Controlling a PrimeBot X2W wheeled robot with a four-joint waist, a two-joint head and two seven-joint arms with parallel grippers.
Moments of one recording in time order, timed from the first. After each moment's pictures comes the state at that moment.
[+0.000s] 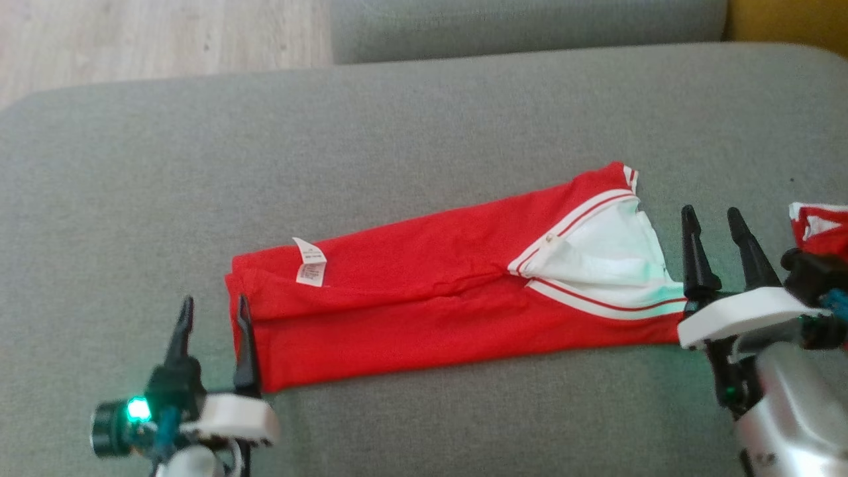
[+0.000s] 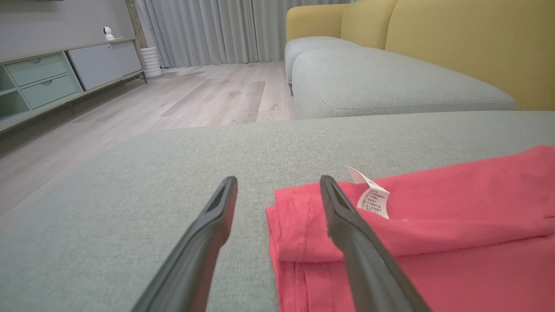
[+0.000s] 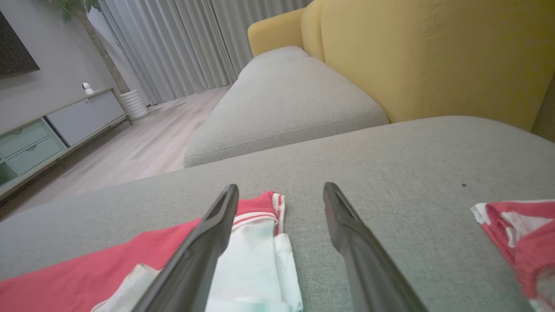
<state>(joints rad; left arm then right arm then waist) -0.13 0.10 -0.13 0.41 -0.15 0.10 -0.25 -0.32 -0.23 0.15 0.59 0.48 0.13 -0.25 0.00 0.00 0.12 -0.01</state>
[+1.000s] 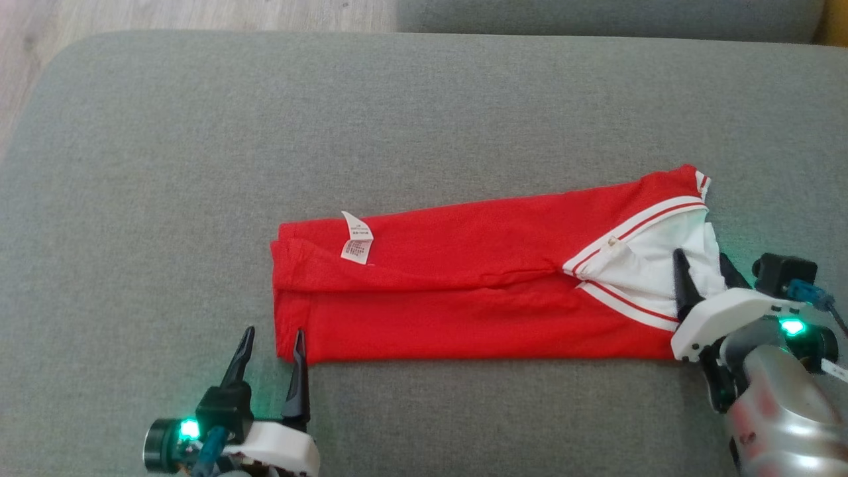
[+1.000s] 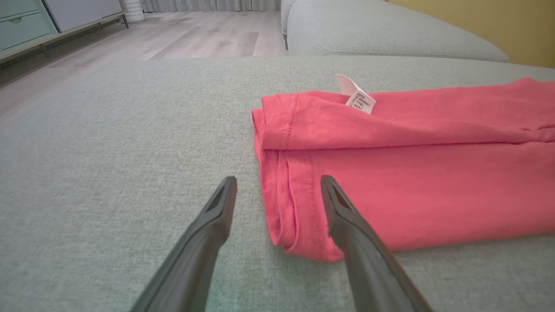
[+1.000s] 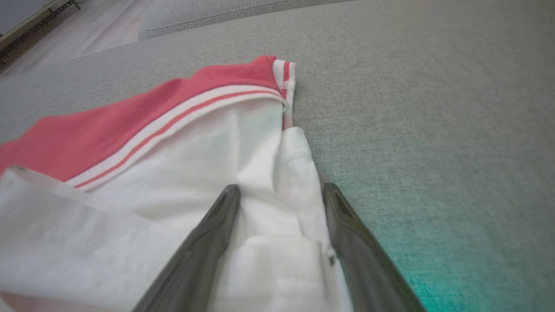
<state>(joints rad) -0.08 0.05 -0.21 0.46 -0.13 0.03 -0.25 -0.45 -0.14 -0.04 0.98 0.20 0.13 -0.14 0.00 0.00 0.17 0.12</state>
